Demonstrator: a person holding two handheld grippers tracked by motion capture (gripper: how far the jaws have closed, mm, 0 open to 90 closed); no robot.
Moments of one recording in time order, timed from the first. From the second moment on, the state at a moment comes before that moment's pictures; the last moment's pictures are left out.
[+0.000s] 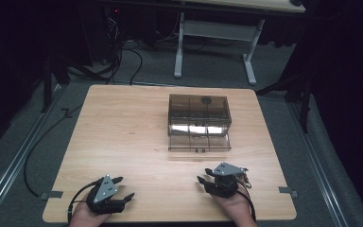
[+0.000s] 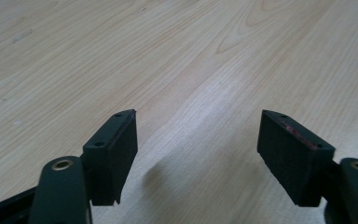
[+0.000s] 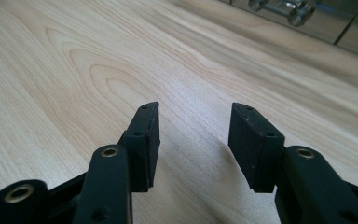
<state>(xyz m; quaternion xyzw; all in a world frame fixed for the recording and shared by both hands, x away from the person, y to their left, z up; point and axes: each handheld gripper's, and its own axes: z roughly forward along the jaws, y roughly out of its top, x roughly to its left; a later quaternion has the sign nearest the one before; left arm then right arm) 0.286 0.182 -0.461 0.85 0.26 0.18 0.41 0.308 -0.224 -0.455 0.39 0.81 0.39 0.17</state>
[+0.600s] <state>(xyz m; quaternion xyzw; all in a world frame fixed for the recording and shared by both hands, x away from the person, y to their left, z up) 0.290 0.182 -0.461 0.85 0.28 0.18 0.41 0.304 -0.230 -0.454 0.40 0.80 0.42 0.18</state>
